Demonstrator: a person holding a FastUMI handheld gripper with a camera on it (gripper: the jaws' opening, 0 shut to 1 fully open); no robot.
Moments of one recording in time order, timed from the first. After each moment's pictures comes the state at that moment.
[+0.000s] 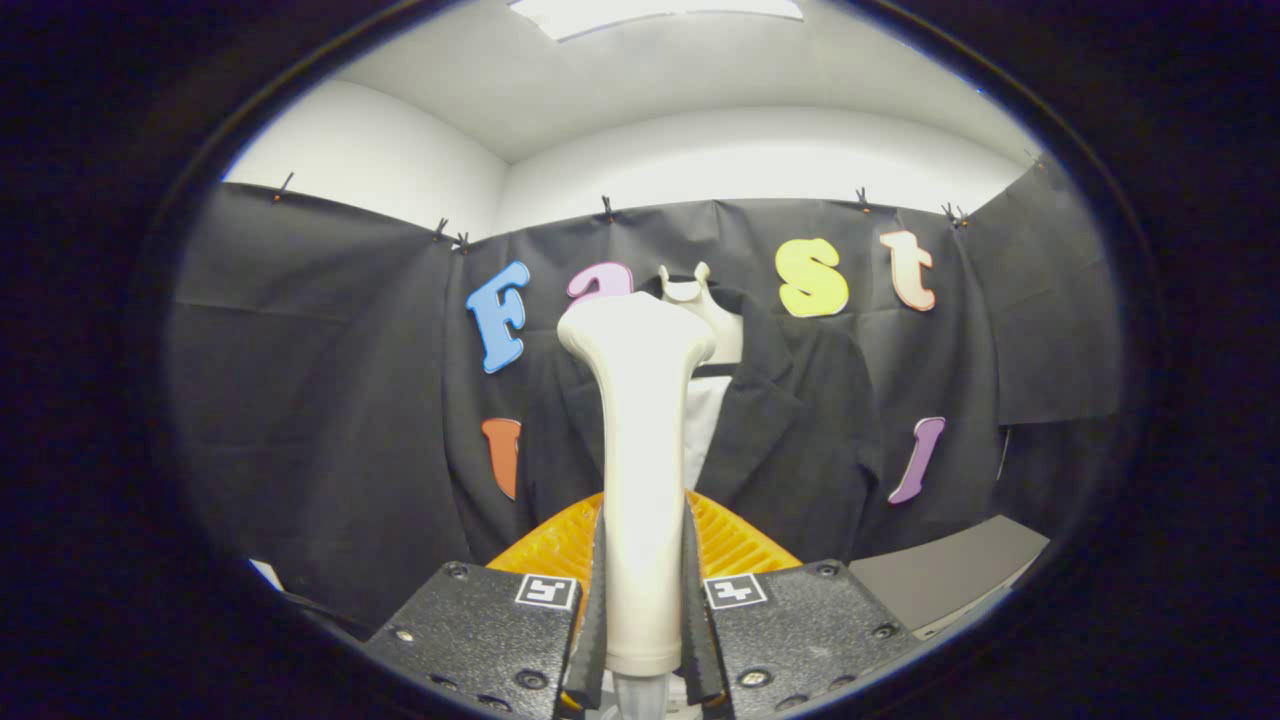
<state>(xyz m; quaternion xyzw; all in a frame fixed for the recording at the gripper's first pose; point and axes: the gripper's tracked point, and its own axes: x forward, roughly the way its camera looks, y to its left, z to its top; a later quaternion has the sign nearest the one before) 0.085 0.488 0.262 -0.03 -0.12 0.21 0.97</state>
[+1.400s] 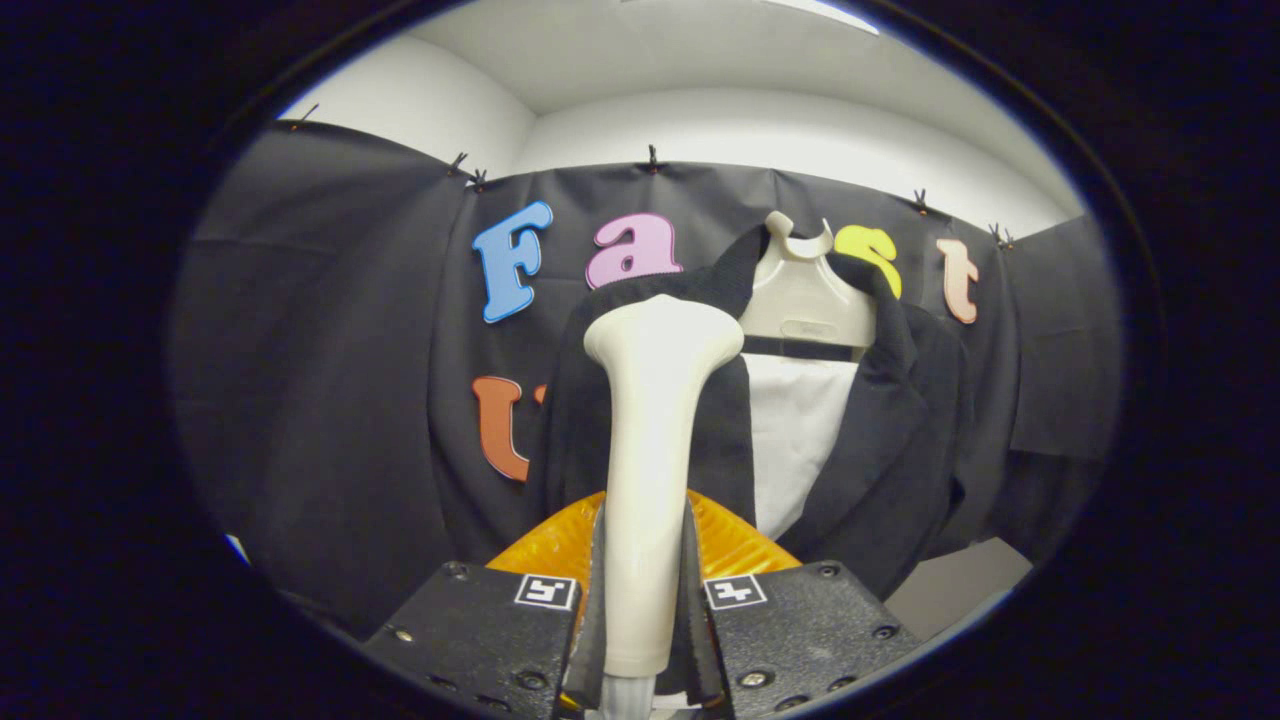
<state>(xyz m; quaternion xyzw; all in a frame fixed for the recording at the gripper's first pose) 0.159 0.569 0.220 -0.10 -0.06 0.17 0.98</state>
